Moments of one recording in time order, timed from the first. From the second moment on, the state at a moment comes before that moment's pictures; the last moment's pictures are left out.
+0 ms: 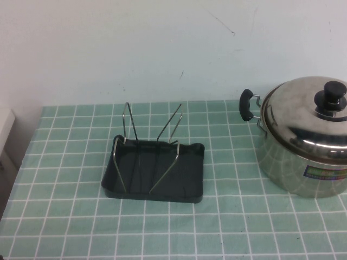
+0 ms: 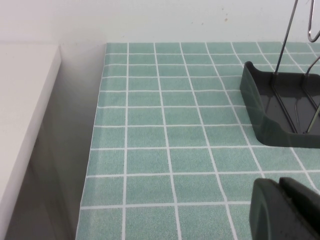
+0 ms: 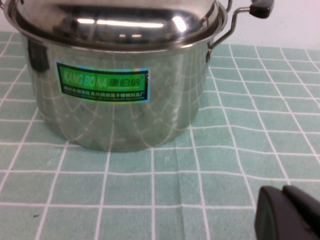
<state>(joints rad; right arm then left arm) -0.02 -0.01 0.02 -0.08 0.42 0.01 -0.07 -0.01 0.02 -0.03 0.34 -0.09</state>
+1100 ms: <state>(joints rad) -0.02 -0.01 0.03 -0.08 0.11 0.01 -0.07 -0.01 0.02 -0.02 0.11 -0.09</state>
